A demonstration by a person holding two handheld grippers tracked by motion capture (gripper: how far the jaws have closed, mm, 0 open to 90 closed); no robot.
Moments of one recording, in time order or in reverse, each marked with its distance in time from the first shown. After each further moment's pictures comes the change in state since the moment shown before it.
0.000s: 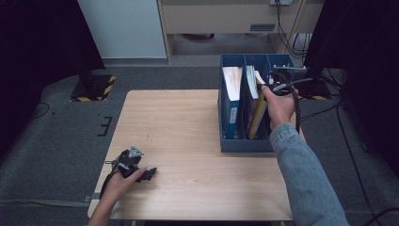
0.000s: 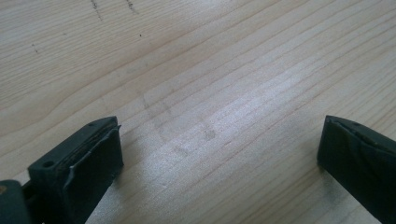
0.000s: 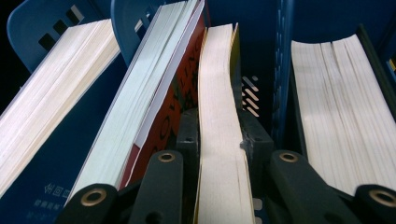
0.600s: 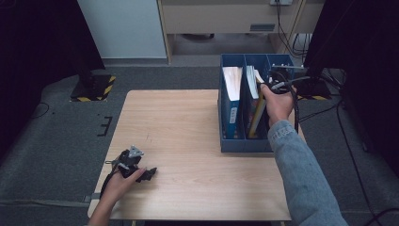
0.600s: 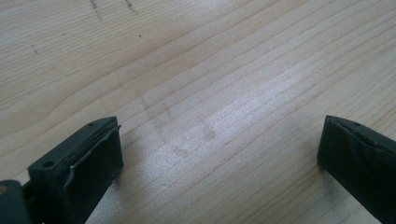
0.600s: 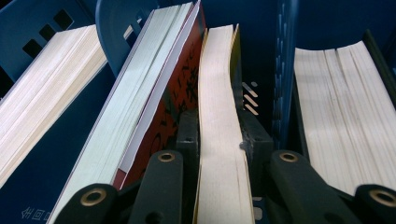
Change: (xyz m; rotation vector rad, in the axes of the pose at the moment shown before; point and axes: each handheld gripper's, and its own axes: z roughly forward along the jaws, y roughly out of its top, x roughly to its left) left arm 0.000 0.000 0.000 -0.001 -0.002 0.001; right arm -0.002 0.003 0.011 -0.002 -0.005 0.001
